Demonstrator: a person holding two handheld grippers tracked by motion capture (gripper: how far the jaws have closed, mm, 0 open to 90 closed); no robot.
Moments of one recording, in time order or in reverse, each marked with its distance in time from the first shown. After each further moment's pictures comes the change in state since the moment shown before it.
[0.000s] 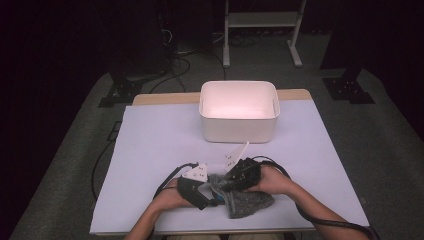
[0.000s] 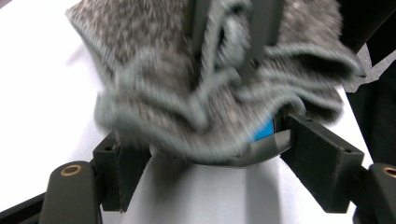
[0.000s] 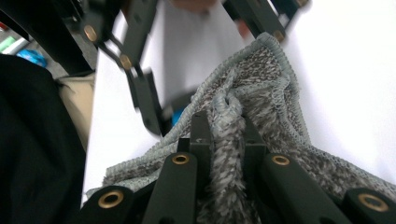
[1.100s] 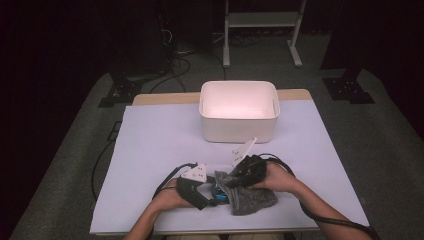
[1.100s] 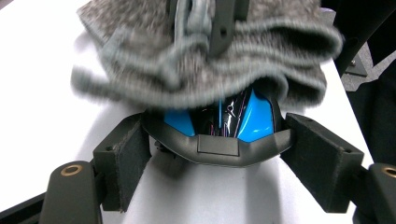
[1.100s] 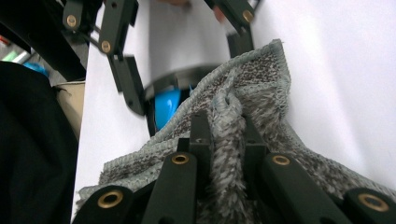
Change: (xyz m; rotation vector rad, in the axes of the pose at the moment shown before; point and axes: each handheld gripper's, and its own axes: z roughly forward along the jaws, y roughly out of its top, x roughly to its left) left arm 0.000 -0.001 -0.001 0.001 0.004 0.005; right arm -0.012 -0.014 -0.008 -0.029 0.003 0.057
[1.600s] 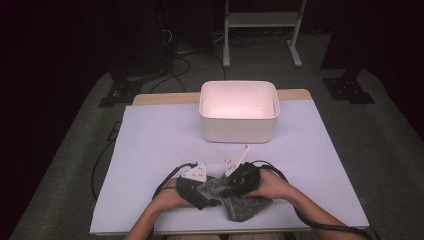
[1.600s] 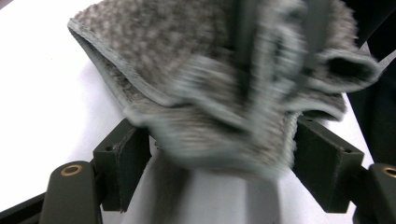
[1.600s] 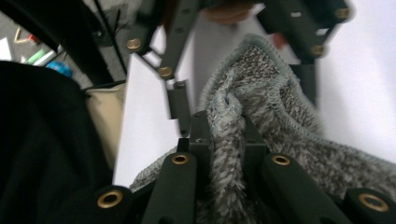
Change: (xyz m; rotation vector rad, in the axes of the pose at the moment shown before) left arm 0.000 0.000 0.000 0.005 -0.004 -0.002; right arm 0.023 0.010 0.014 -0.035 0.075 -0.062
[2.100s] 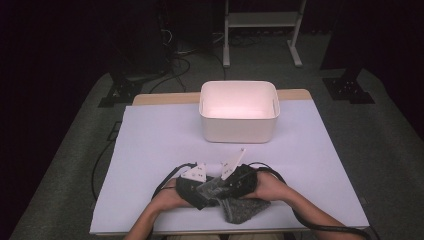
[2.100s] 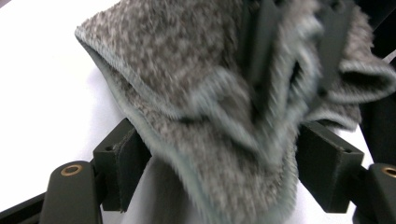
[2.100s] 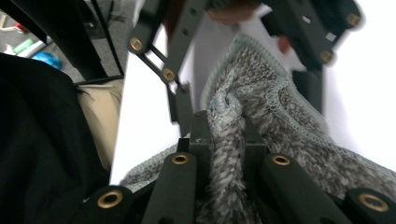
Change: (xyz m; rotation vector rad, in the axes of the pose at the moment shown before) left arm 0.000 0.000 -0.001 0.008 0.005 0.000; right arm 0.006 0.005 0.004 0.025 -0.035 -0.038
